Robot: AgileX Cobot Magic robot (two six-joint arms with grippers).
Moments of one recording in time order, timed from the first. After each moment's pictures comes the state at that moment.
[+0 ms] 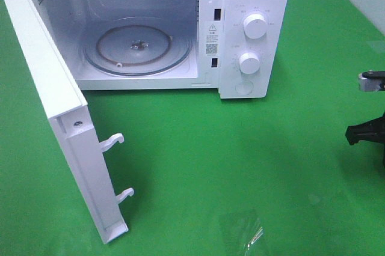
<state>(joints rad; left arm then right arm) 0.07 -0.01 -0.50 -0.15 1.04 0.19 -0.01 1.74 -0.83 -0.22 0.68 0.17</state>
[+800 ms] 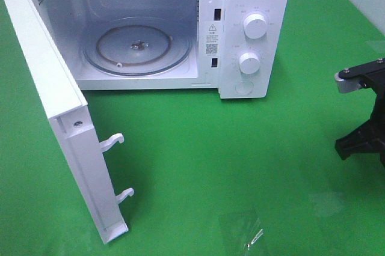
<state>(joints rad) 0.07 -0.01 -0.50 -0.15 1.04 0.19 0.26 1.57 -0.75 -0.45 0.78 0.40</state>
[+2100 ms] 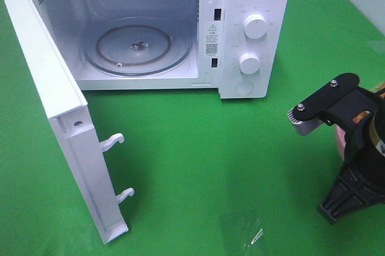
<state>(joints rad) 0.07 -0.01 -0.50 -0.15 1.04 0.19 0.74 1.35 -0.64 -0.49 0.91 0.47</state>
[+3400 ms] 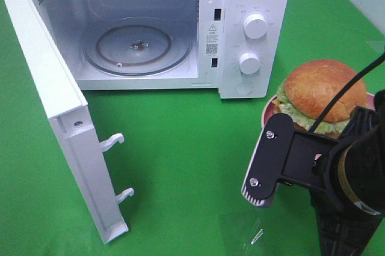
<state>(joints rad) 0.07 -0.01 -0.50 -0.15 1.04 0.19 1.07 1.35 -0.61 -0.62 0.87 0.29</state>
